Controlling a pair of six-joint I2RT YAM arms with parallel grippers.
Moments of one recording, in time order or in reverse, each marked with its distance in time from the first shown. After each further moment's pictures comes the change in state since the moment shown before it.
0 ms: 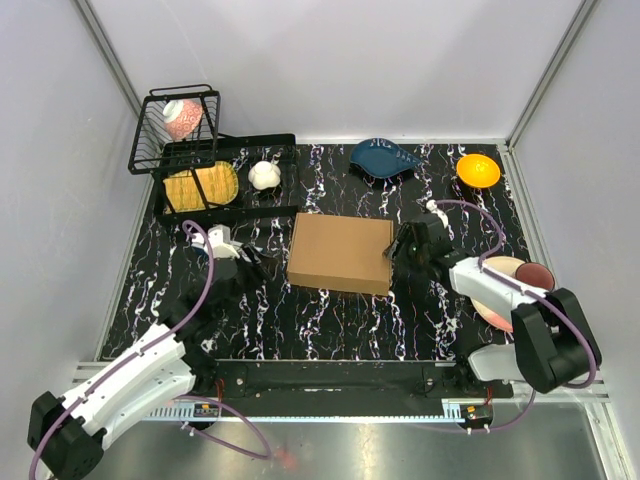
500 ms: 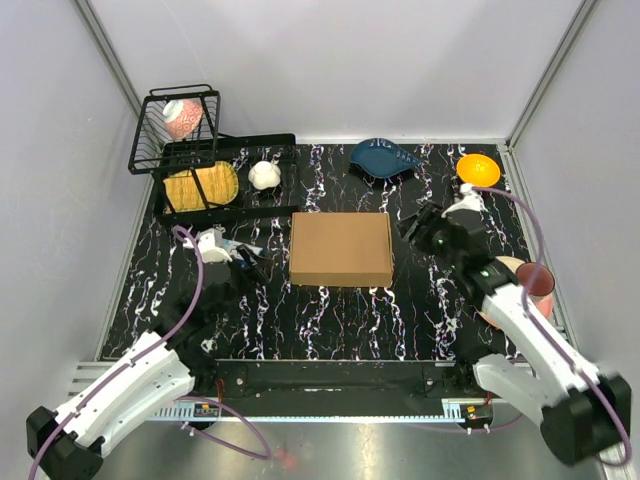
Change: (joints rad) left arm 0.005 -0.103 0.005 -0.108 -0.024 0.008; right arm -0.049 -0.285 0.035 -0.022 -0.018 -0.036
